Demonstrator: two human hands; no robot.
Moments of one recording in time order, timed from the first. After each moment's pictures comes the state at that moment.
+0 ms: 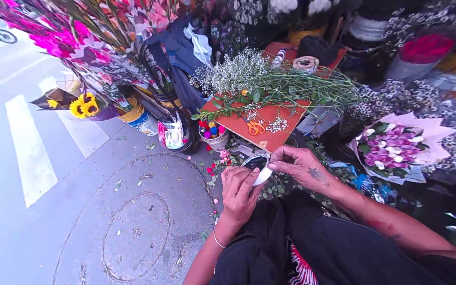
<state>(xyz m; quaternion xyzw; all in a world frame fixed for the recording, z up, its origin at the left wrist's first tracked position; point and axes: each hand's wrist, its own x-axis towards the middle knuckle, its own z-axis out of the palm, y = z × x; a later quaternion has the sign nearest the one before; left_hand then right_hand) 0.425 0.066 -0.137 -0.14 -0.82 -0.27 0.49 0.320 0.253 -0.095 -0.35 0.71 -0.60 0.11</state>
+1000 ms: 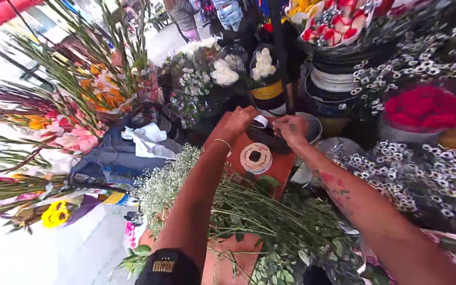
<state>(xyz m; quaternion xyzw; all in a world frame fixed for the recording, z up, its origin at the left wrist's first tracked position) -0.387 0.203 -0.097 -0.35 -0.93 -0.03 0.09 -0.343 0.408 -0.145 0.04 0.73 -0.68 0.02</state>
